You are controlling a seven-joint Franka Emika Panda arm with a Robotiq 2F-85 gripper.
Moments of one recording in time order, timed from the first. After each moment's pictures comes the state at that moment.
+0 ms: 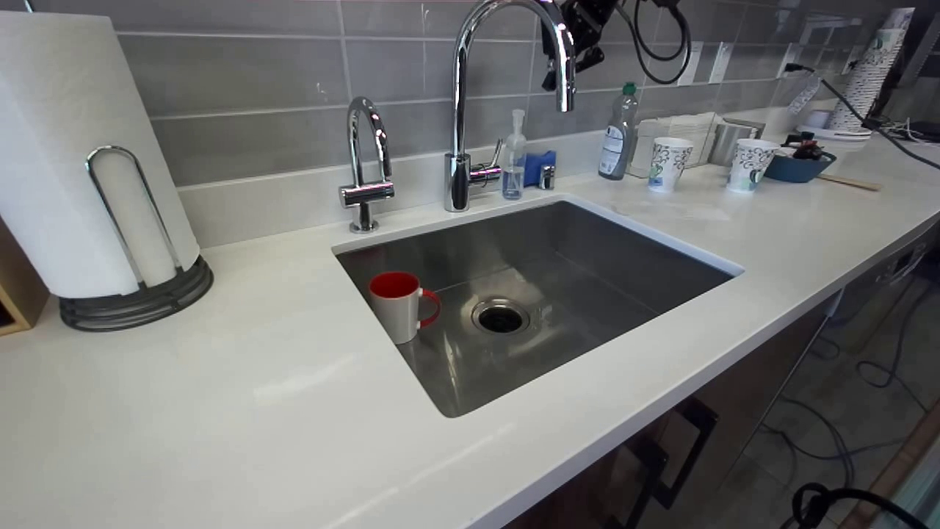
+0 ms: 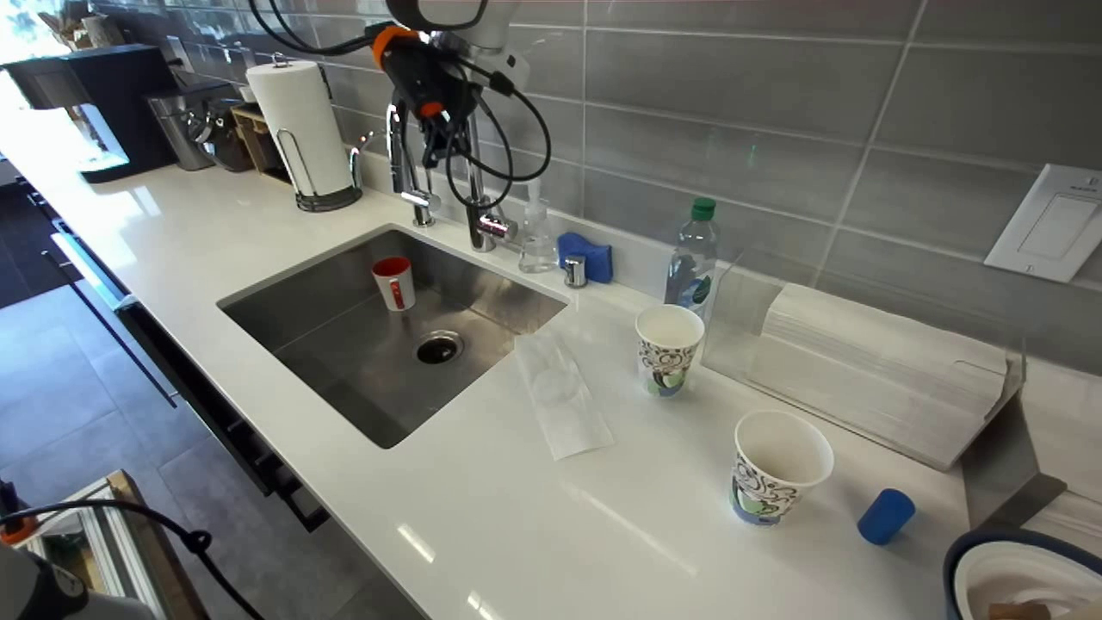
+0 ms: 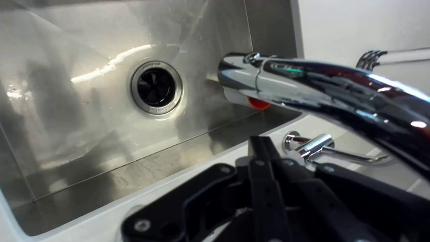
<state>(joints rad) -0.02 0.32 0.04 -1.62 0.55 1.83 0.02</state>
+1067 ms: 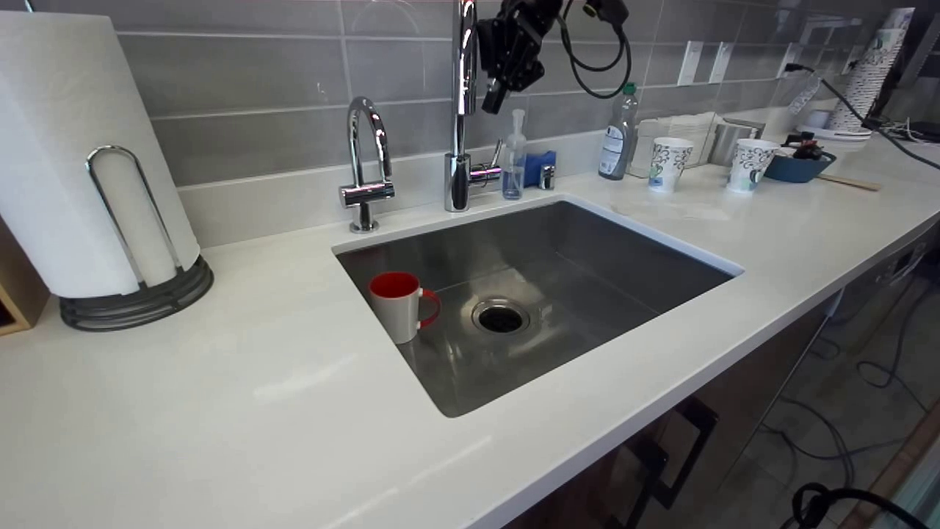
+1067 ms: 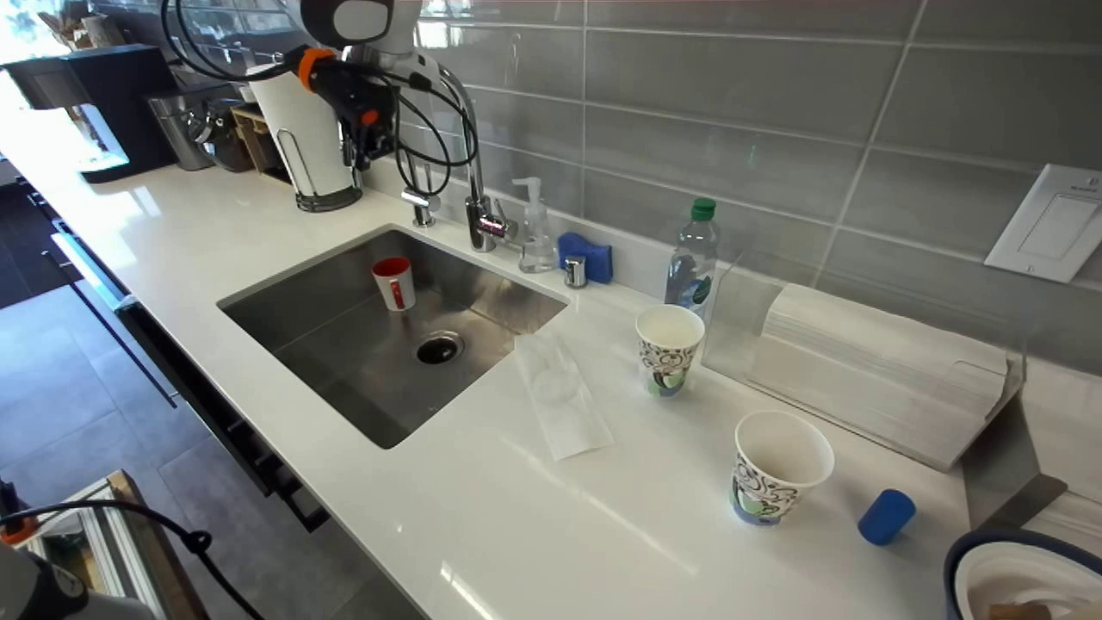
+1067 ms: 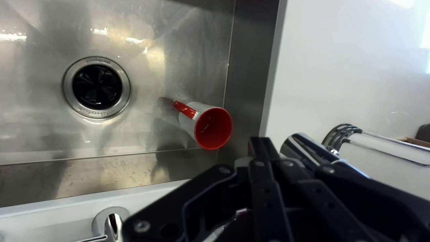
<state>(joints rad) 0.13 0.30 0.16 -1.70 0.49 1.99 -0.08</state>
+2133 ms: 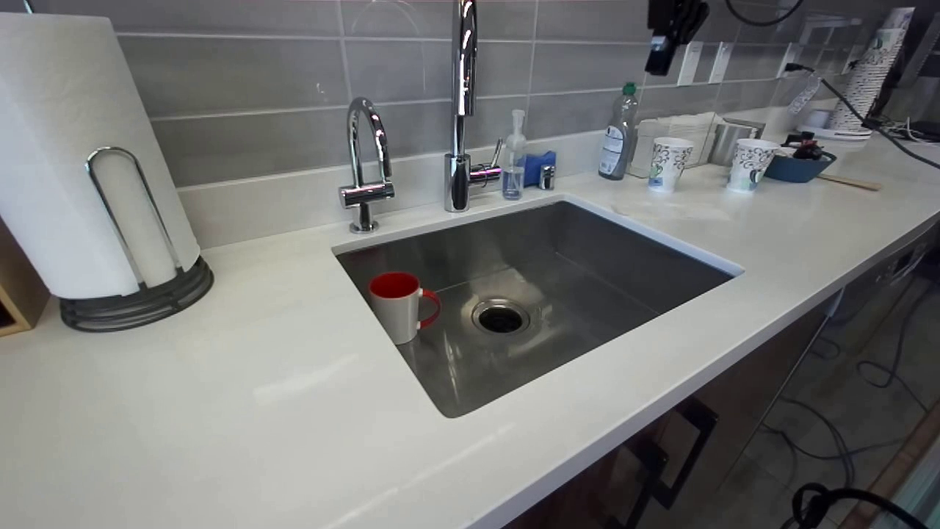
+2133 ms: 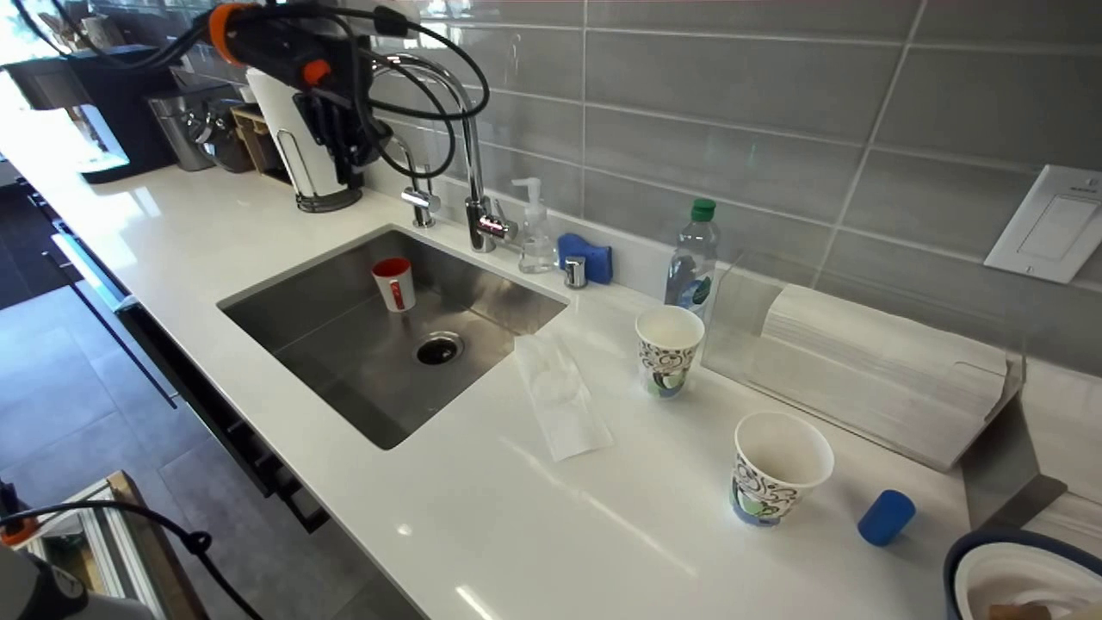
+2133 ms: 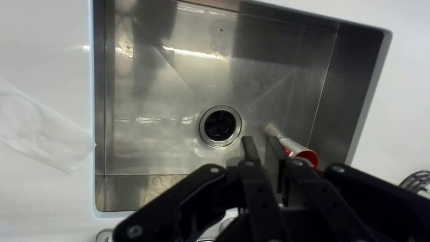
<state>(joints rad) 0.04 -0.21 0.03 -2.14 0.25 1.90 -0.18</state>
